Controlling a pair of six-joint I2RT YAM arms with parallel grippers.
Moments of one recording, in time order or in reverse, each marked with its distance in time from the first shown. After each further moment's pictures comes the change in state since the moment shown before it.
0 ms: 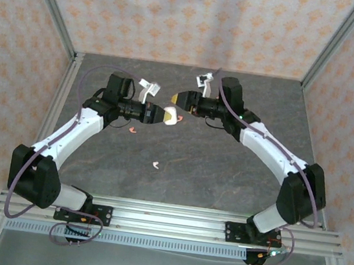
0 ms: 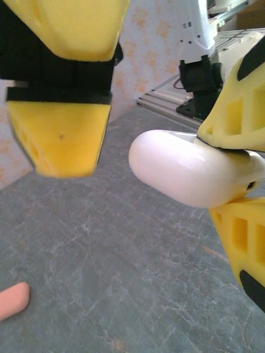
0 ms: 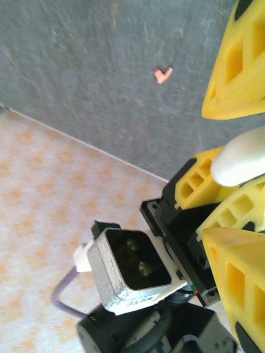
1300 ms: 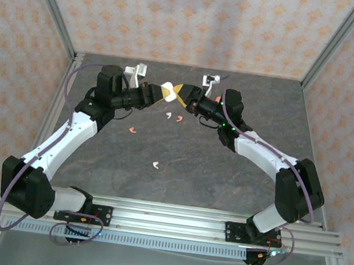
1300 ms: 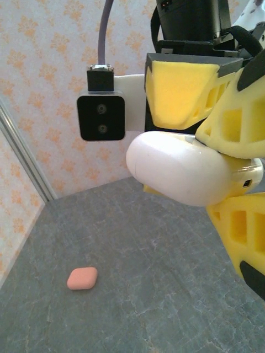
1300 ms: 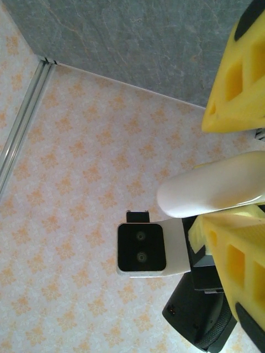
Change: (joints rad) left arm 0.000 -0.092 0.000 0.257 -0.212 -0.531; right arm 0.031 0.041 -0.160 0.570 0.097 0.419
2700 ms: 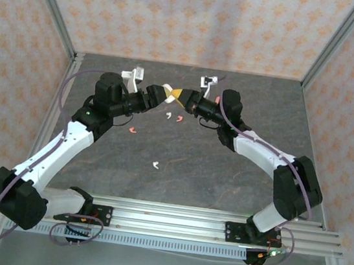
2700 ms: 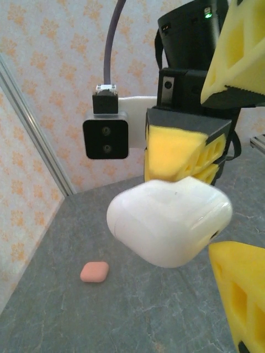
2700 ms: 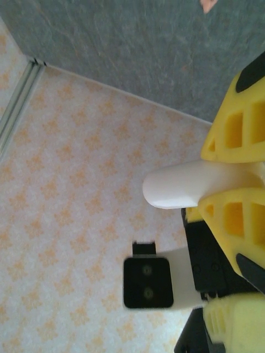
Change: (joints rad) left arm -0.064 -0.102 -0.055 0.002 -0.143 -0.034; right arm -0.021 0.016 -0.006 -0.021 -0.058 -0.066
